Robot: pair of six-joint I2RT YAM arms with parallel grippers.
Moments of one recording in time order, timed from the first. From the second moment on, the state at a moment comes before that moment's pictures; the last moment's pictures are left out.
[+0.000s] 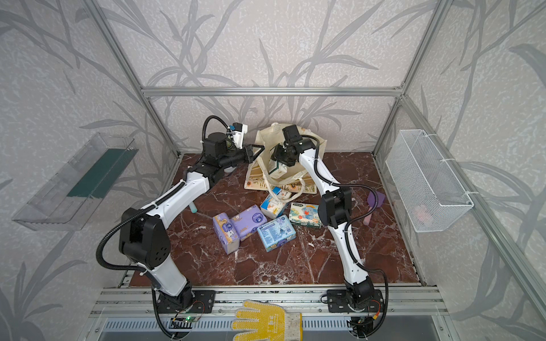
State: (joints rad) left arm -0.35 1.75 1.49 0.04 0.53 -0.51; right arm 0.44 2.49 2.56 -0.93 -0.29 0.67
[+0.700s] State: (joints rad) left arm -0.30 1.75 1.45 0.19 0.60 -0.67; right arm 0.43 2.56 2.63 -0.99 -0.25 0.62
